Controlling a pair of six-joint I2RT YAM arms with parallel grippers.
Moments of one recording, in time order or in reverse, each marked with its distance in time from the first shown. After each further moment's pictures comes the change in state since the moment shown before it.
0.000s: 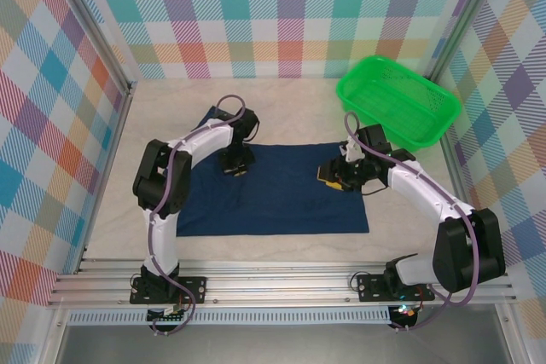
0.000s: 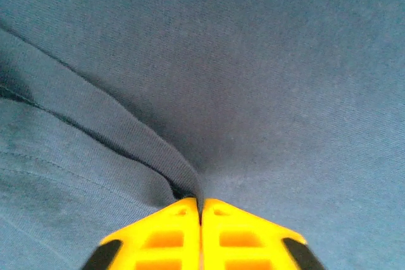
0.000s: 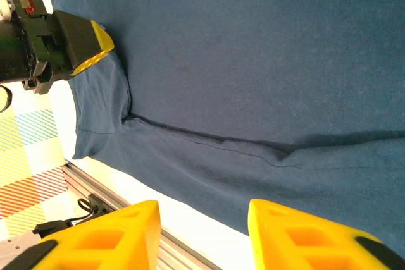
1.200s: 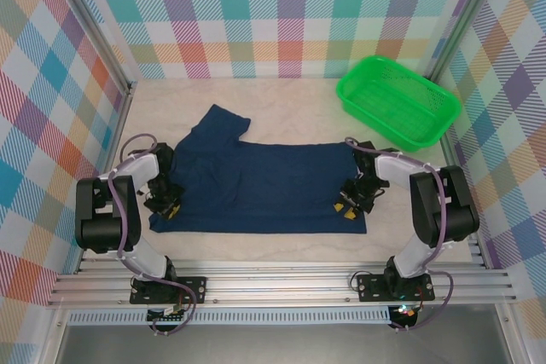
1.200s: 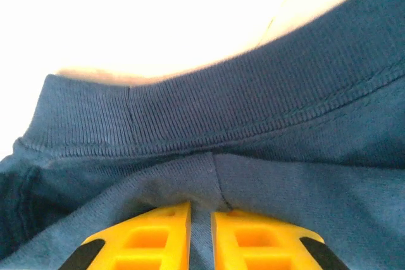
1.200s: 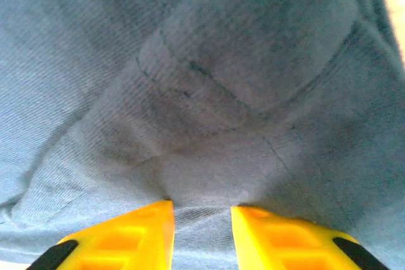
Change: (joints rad) left arm 0.541 -0.426 -0.642 0.043 -0.060 -0.140; right arm -0.066 0.319 -0.018 -0.245 0.232 0.190
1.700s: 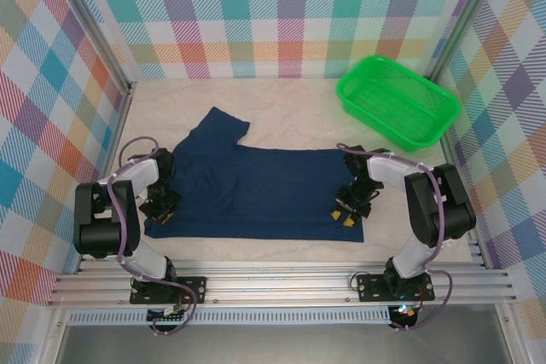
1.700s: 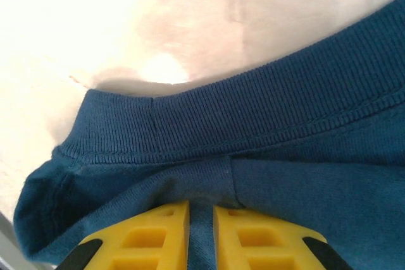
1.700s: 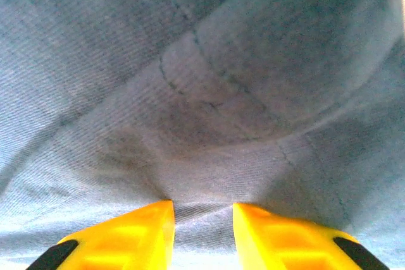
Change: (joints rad) left arm 0.002 -0.041 -0.064 -0.015 -0.128 0.011; right arm 0.078 0.002 0.004 -0.097 0.023 0.011
